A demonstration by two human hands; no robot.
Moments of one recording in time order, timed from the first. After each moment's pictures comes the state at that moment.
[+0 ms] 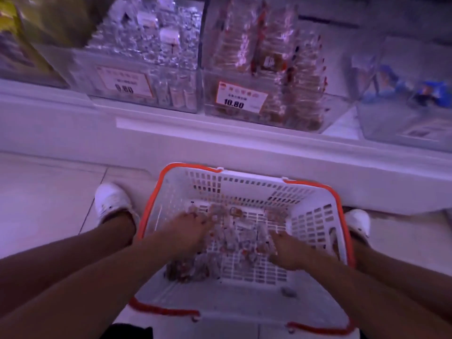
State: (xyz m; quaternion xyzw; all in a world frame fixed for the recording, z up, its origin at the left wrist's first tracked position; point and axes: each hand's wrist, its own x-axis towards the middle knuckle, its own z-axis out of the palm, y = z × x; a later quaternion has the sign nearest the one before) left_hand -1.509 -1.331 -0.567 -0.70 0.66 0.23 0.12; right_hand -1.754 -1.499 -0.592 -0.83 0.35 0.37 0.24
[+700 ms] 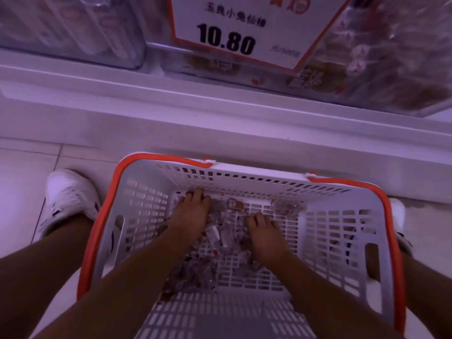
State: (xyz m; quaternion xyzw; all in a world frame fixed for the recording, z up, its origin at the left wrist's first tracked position) left_hand -1.505 -1.408 -0.734 -0.79 0.54 0.27 0.10; right_hand -1.716 -1.503 -0.748 -0.90 0.30 0.29 0.15
